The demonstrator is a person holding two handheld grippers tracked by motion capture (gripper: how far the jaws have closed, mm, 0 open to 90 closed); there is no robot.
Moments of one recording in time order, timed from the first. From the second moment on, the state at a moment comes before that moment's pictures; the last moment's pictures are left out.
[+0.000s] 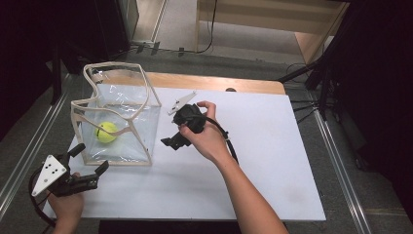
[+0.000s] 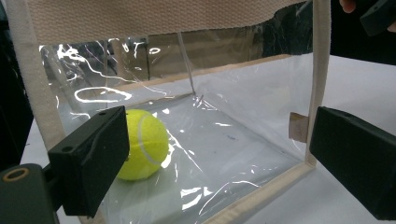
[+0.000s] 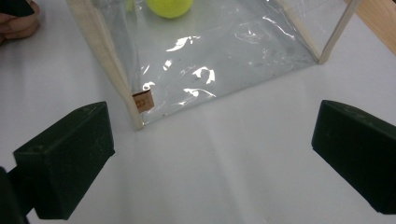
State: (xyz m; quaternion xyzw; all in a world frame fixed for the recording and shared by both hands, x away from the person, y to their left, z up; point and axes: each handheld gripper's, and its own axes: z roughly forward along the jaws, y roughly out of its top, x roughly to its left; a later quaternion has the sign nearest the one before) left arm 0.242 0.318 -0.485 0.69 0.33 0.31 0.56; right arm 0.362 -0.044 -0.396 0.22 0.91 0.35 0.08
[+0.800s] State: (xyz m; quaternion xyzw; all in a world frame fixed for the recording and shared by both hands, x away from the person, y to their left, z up) left arm 0.241 0.318 -0.485 0.69 0.33 0.31 0.56; right arm 0.332 -0.102 -0.451 0.28 0.86 0.42 0.09
